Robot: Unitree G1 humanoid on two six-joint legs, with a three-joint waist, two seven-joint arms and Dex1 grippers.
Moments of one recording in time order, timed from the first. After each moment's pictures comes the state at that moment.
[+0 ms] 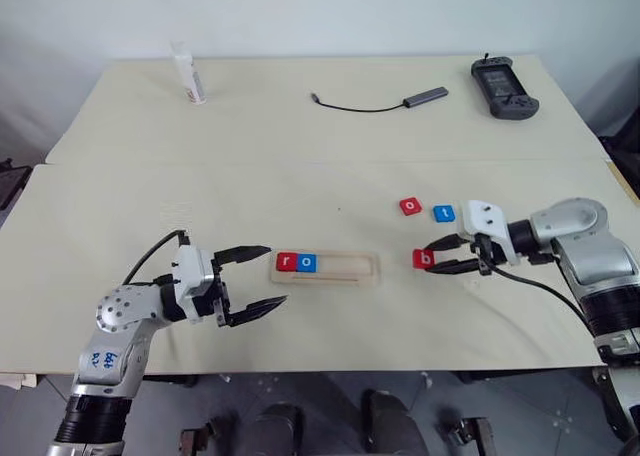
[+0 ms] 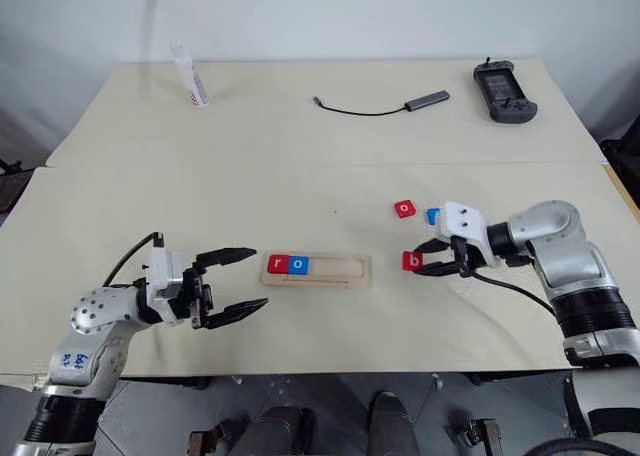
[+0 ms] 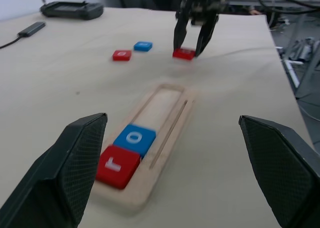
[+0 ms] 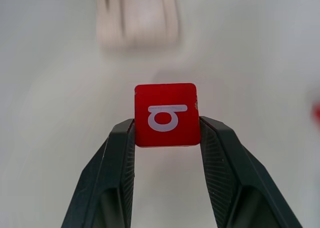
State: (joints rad) left arm -0.09 0.56 0.11 -0.11 -0.47 0.01 -1.06; right arm -0.70 -0.83 0.19 0.26 0.18 0.24 1.46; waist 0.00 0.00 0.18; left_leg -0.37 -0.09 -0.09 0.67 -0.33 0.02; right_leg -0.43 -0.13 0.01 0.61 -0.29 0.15
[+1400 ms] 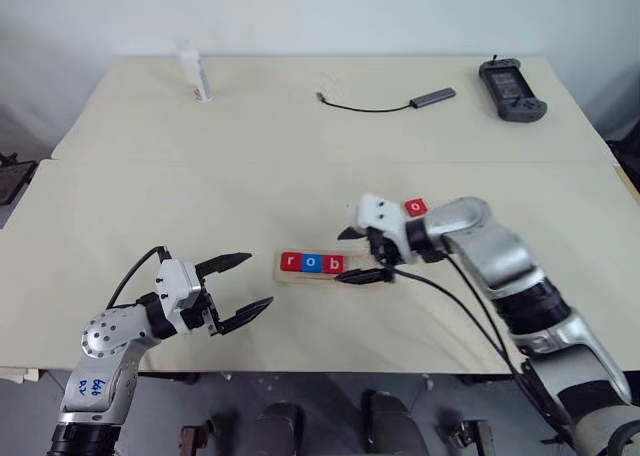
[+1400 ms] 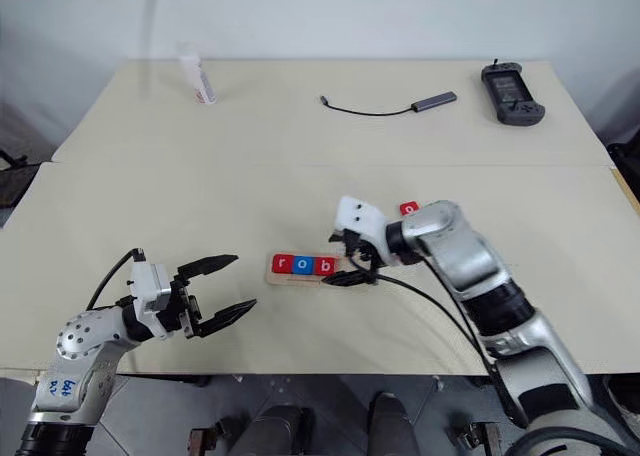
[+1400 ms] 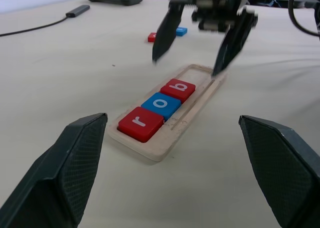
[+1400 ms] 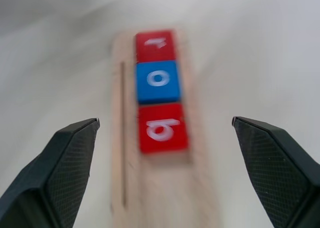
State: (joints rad) left arm 0.01 0.55 0.14 -0.14 -0.46 -0.03 -0.96; right arm -0.67 -0.63 0.22 -0.08 0.20 0.59 1.18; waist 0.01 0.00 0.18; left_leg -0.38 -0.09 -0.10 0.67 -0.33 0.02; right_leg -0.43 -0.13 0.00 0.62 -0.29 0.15
